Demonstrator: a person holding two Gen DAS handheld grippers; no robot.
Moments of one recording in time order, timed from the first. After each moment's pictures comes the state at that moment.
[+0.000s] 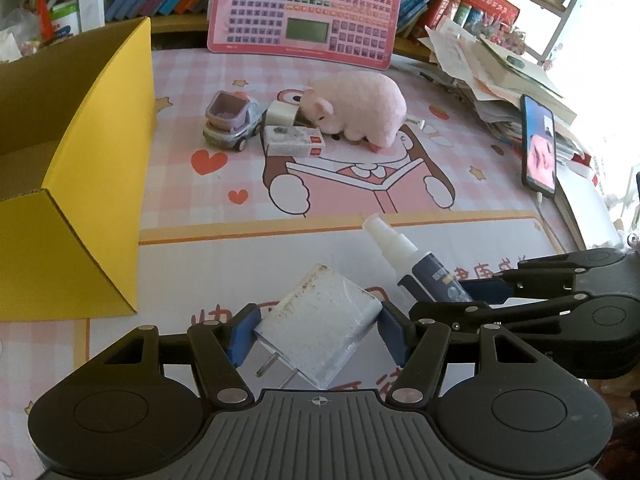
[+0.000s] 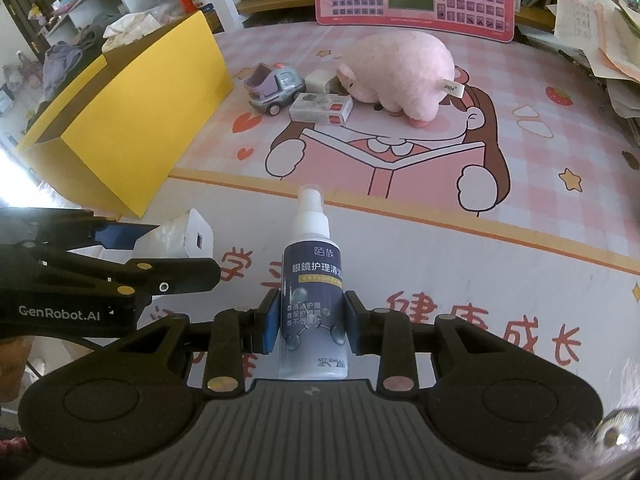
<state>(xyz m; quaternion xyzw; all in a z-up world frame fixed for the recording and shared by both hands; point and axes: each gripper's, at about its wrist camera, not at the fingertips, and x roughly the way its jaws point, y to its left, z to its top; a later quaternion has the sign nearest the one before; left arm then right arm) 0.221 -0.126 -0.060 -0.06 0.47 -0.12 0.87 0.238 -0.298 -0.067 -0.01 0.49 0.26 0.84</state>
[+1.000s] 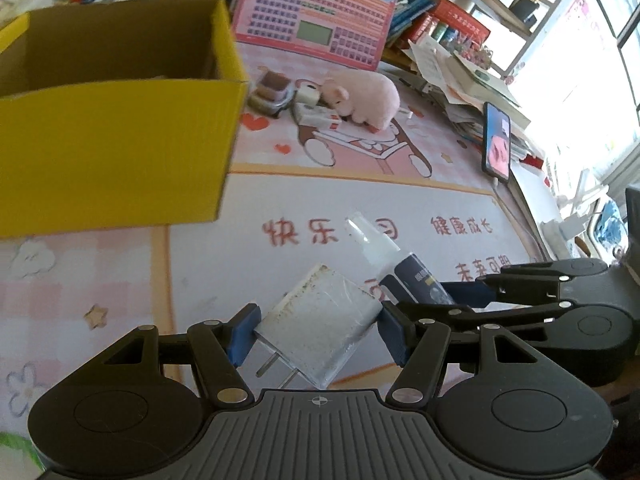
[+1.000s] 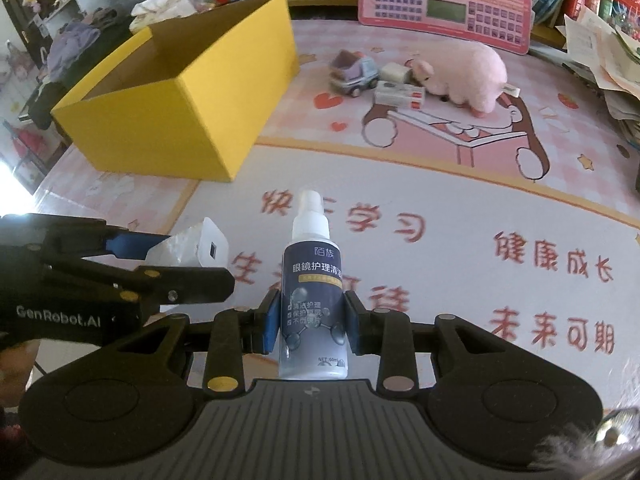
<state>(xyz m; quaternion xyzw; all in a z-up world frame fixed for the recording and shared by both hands) 0.139 -0.032 -0.057 -0.12 0.46 -0.18 0.86 0.148 -0.212 -0.046 -0.03 0.48 0.22 0.85</state>
